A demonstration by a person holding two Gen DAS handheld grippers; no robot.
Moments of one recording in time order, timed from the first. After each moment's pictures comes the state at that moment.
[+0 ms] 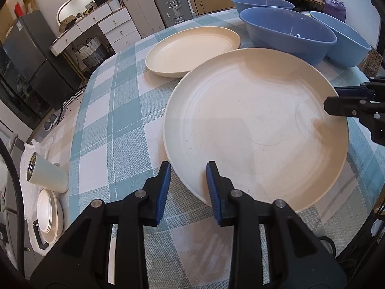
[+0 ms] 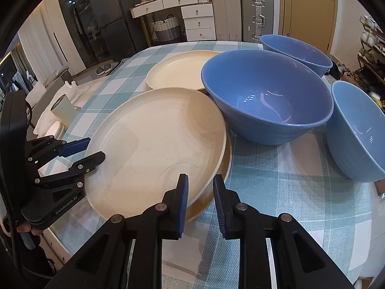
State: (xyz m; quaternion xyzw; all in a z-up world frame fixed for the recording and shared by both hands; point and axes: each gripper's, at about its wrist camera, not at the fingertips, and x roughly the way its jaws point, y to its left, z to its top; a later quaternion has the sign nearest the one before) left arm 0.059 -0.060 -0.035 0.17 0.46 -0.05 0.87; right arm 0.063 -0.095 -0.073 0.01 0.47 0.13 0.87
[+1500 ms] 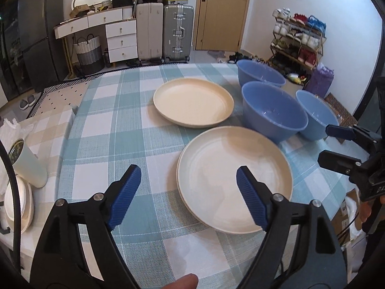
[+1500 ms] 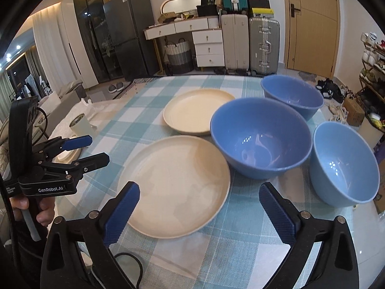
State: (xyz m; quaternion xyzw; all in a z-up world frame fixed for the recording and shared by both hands) left arm 0.044 -0.001 0.051 -0.01 0.38 -0.11 0.92; right arm 0.044 -0.102 0.005 0.00 0.39 0.16 0.90
